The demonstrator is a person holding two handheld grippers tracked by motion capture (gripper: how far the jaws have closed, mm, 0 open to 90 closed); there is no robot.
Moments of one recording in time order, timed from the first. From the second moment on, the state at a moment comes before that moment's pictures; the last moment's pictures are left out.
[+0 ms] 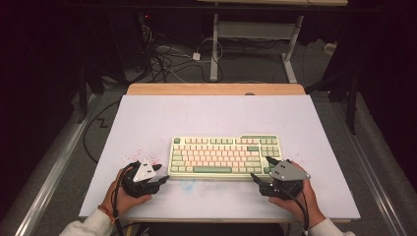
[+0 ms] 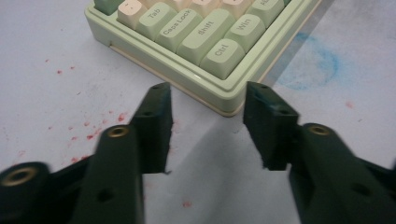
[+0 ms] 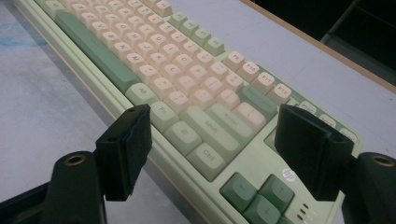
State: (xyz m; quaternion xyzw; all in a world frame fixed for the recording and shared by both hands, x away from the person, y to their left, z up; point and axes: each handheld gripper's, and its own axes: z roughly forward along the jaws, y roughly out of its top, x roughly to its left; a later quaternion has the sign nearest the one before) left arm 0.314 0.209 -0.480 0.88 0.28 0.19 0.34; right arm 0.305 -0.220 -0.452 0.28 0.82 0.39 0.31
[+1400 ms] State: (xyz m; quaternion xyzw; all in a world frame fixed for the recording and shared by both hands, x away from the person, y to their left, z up) left arm 0.369 0.150 -0.446 0.89 0.25 0.15 0.35; right arm 0.302 -0.218 -0.456 0.27 0.82 0.38 0.31
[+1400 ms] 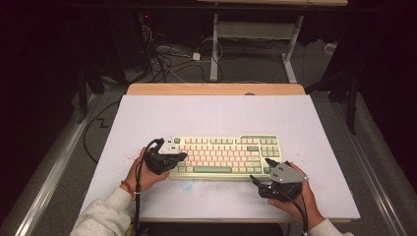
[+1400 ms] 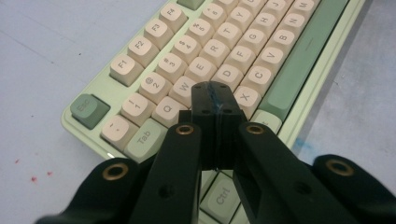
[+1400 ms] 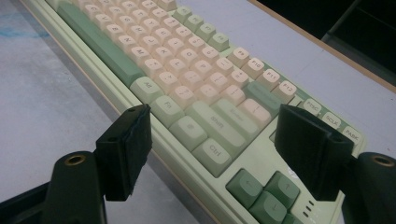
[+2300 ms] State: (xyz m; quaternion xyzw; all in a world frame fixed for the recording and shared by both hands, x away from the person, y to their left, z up) left arm 0.387 0.121 -0.455 0.91 0.23 0.14 0.31; right arm 0.301 -0.219 -0.459 0.27 0.83 0.38 0.31
